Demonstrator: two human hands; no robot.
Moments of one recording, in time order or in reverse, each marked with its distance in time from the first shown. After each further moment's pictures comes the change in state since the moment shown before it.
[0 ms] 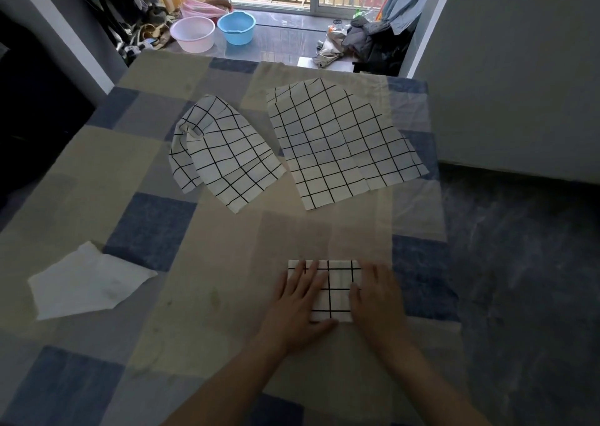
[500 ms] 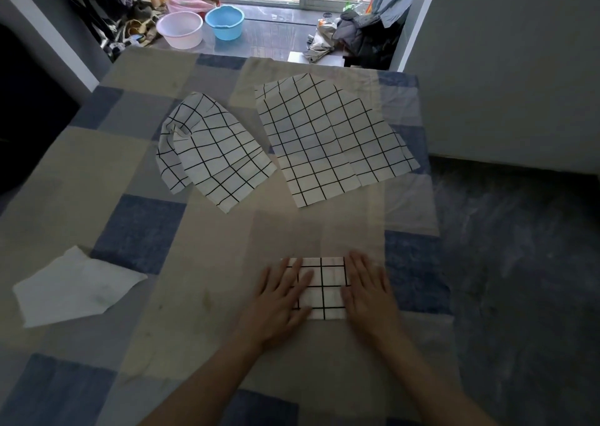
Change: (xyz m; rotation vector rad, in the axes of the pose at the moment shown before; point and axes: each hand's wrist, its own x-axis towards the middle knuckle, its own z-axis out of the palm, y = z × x) left_hand -0.005 -0.029 0.002 0.116 0.005 0.083; right_hand -0.005 0.040 0.033 -0.115 -0.266 -0.086
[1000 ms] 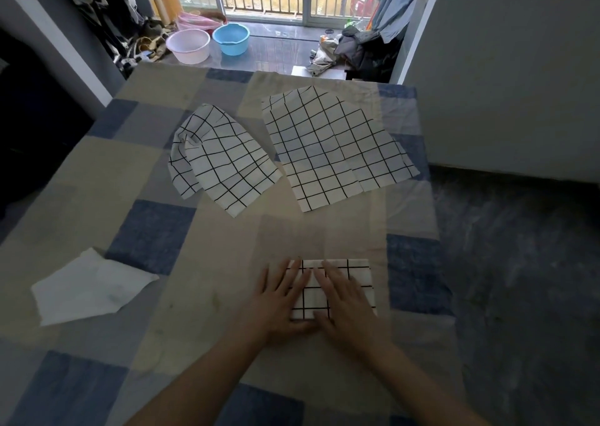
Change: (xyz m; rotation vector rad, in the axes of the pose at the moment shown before) left_hand 0.000 -0.009 -0.012 0.008 -0.142 -0.026; right_hand -0.014 -0.041 -0.007 0.058 -0.077 -0.229
